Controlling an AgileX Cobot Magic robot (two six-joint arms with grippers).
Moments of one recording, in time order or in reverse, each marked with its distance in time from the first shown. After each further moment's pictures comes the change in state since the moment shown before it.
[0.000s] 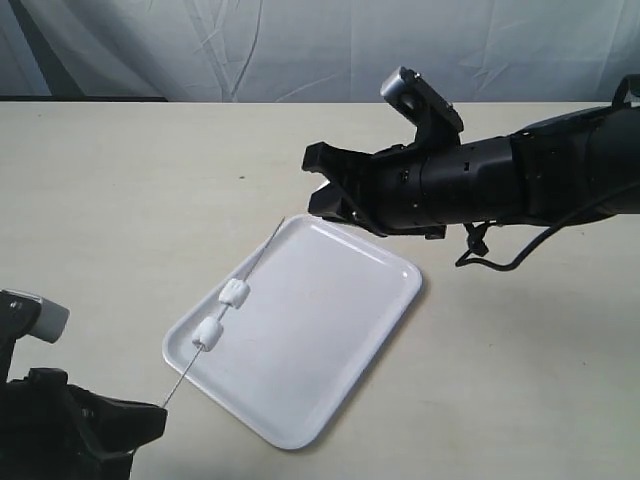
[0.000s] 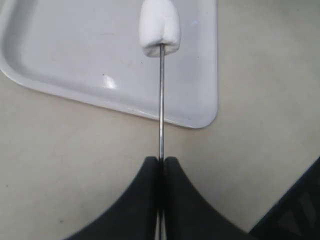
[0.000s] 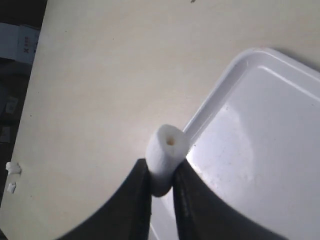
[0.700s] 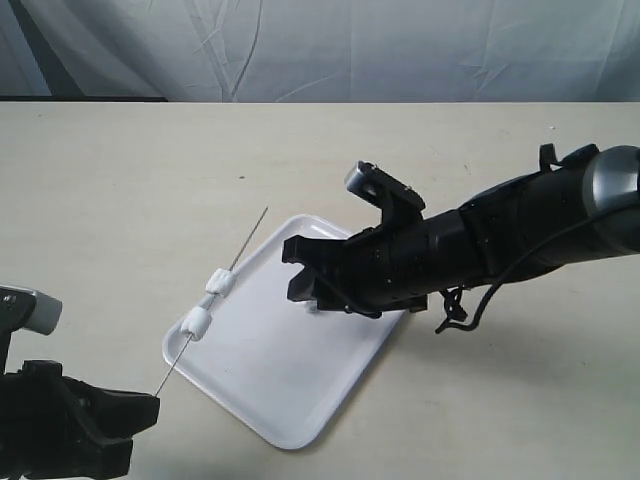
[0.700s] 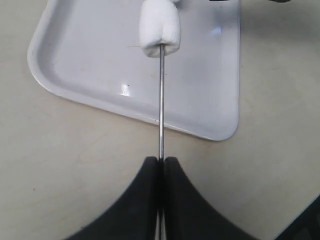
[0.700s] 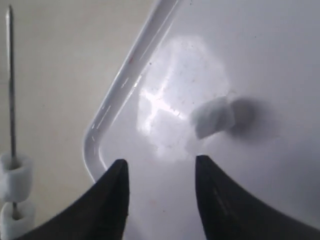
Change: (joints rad) left arm 0.000 0.000 0.000 0.000 0.060 -0.016; right arm 0.068 0.157 0.050 0.000 0.052 -0.004
